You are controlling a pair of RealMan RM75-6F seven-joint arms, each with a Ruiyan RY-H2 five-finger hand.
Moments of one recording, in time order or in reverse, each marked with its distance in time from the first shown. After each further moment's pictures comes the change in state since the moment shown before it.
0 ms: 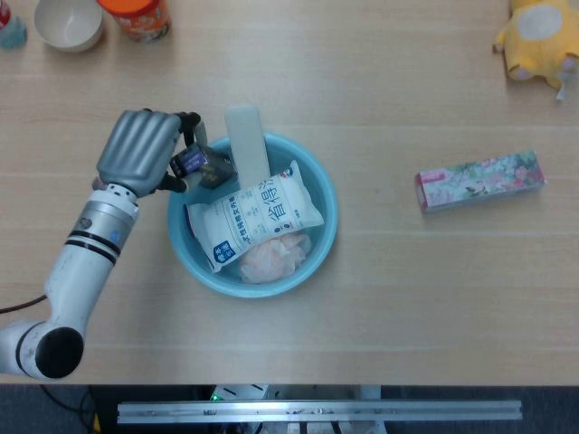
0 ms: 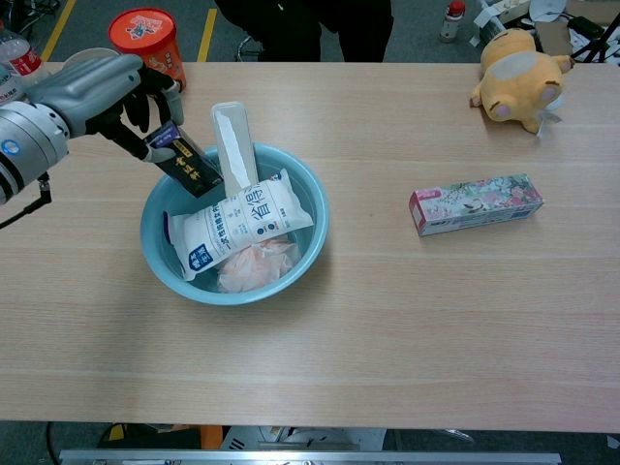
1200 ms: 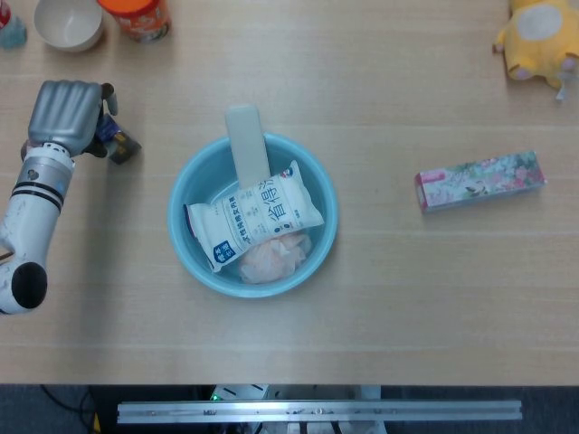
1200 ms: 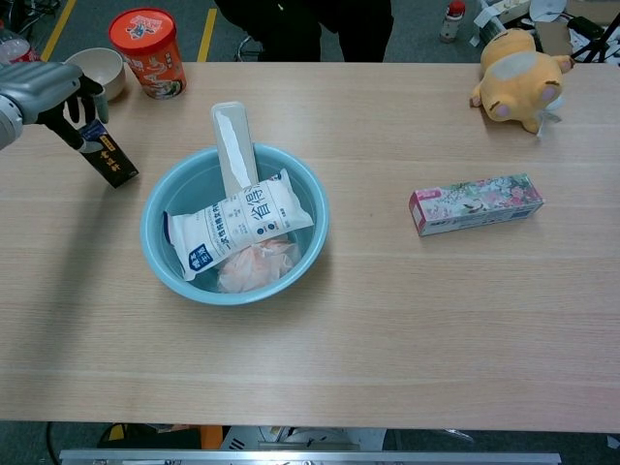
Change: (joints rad) left arm -0.036 -0.050 0.042 0.486 -0.105 -0.257 0.008; right arm -0.006 -0.007 -0.002 -0.032 0.011 0.004 -0.038
